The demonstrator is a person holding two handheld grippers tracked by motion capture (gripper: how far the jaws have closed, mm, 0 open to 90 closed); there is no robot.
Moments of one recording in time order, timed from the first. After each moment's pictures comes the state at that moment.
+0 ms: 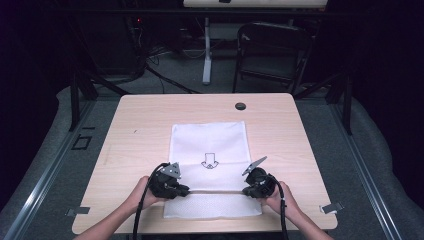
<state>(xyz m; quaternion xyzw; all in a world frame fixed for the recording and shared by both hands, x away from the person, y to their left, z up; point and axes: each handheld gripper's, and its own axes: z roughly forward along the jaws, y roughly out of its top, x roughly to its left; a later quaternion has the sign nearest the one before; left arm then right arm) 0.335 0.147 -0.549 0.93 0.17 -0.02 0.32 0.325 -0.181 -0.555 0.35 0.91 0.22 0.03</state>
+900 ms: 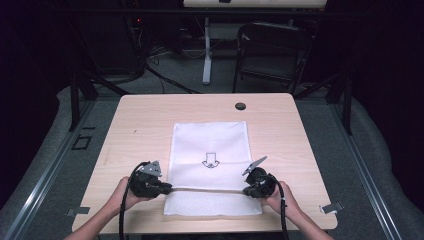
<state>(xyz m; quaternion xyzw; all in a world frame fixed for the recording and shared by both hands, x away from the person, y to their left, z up) 0.329 0.202 -0.540 0.92 0.21 0.00 0.32 0.325 -0.182 -0.555 0.35 0.91 0.22 0.03</state>
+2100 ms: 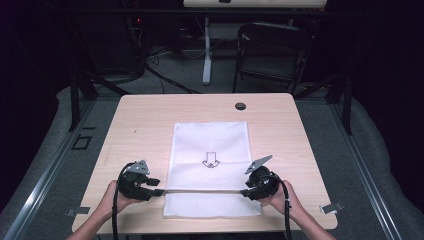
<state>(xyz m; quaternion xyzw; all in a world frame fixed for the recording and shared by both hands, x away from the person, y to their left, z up) 0.327 0.228 -0.538 0.90 0.29 0.01 0.33 0.320 -0.188 -0.537 0.32 0.91 0.26 0.04</state>
